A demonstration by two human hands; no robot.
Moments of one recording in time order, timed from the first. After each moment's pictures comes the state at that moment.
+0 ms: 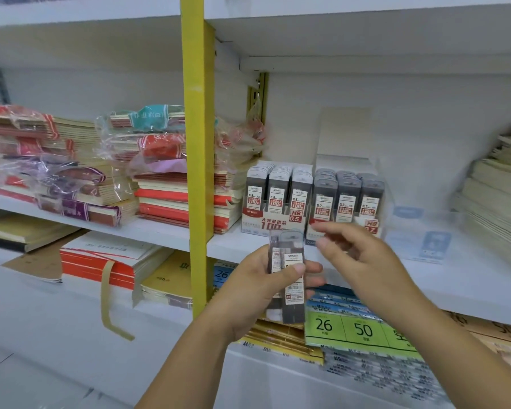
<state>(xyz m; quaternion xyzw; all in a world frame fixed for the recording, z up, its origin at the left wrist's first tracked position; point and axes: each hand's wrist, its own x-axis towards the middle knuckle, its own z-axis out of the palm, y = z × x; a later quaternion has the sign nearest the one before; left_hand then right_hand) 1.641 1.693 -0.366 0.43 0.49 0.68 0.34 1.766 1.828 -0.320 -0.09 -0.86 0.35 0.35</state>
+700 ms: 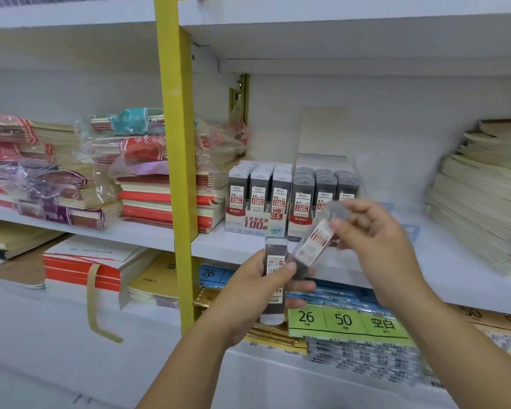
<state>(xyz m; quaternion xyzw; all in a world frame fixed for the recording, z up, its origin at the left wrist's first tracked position) 1.659 1.703 -0.369 0.39 0.50 0.68 0.37 1.785 1.845 -0.309 -0.12 -0.72 0.50 0.46</state>
